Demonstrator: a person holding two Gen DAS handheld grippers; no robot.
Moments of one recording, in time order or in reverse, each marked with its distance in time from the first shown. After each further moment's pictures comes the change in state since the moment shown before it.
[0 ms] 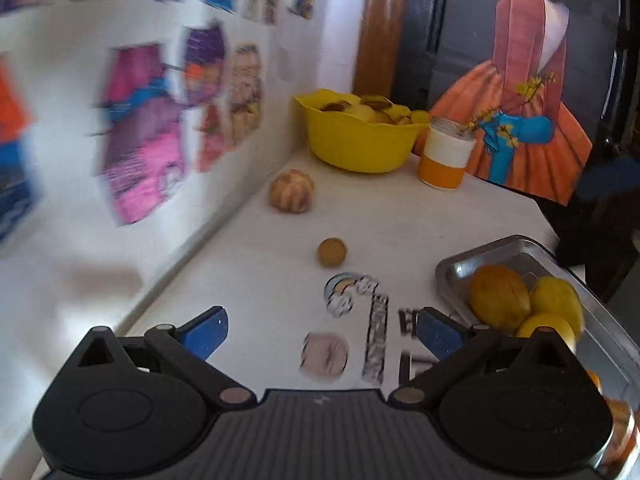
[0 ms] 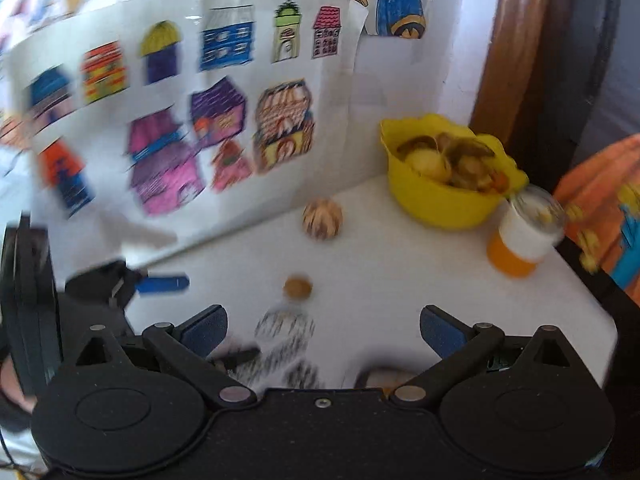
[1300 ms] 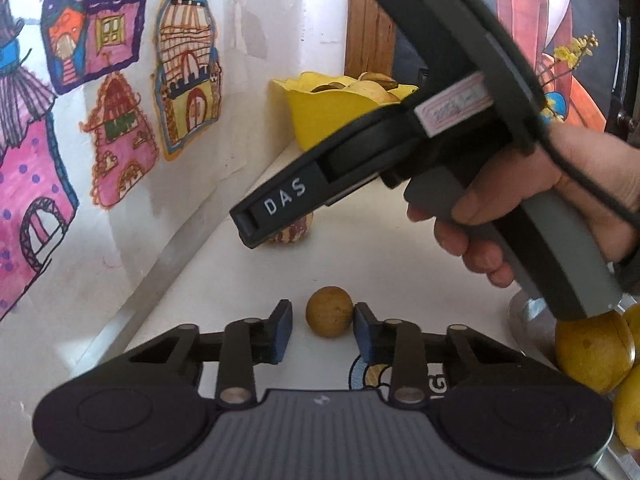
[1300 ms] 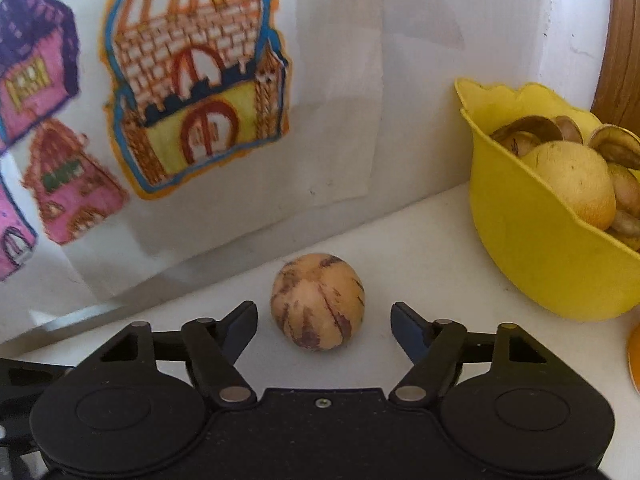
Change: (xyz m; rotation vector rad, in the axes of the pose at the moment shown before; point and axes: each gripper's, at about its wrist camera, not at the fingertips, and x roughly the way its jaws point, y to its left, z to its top) left arm 0.102 -0.005 0.013 0.081 -0.011 -0.007; right arm 0.230 -0.025 0.045 -0.032 0.003 0.143
